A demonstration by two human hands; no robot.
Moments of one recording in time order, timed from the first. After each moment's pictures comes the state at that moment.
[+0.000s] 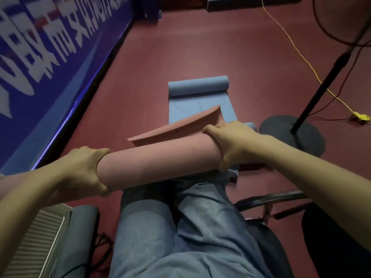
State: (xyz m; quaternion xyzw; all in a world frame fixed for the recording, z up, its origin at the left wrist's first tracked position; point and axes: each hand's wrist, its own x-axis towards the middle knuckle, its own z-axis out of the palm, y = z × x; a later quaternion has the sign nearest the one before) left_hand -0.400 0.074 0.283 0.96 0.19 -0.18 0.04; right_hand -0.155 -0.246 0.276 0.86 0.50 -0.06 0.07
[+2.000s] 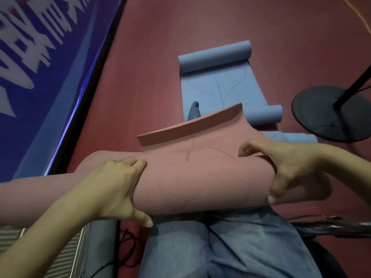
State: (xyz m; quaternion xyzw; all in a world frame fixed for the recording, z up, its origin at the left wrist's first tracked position) left_hand -0.345 0.061 0.267 0.97 0.06 -0.25 -0.02; right_hand -0.127 -0.246 0.248 0.78 0.46 -0.42 -0.05
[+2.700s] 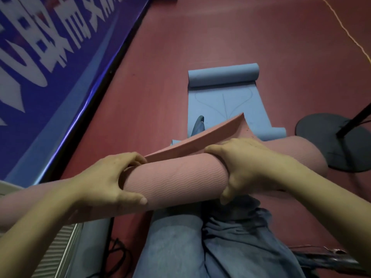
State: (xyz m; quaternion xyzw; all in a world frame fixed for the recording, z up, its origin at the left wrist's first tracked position) left_hand -0.349 0.099 0.267 0.95 0.15 -0.14 0.22; right_hand -0.133 -0.150 0.249 0.82 0.55 -0.16 0.01
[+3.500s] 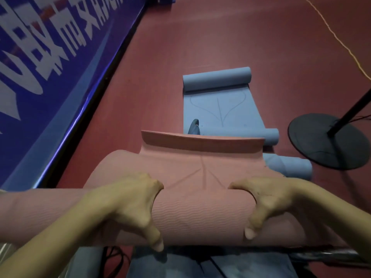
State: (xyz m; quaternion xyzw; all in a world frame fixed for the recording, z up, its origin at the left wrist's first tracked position) left_hand -0.315 0.025 0.284 0.94 0.09 -0.34 0.06; right_hand -0.124 -0.228 0.217 0.75 0.47 -0.46 -0.10
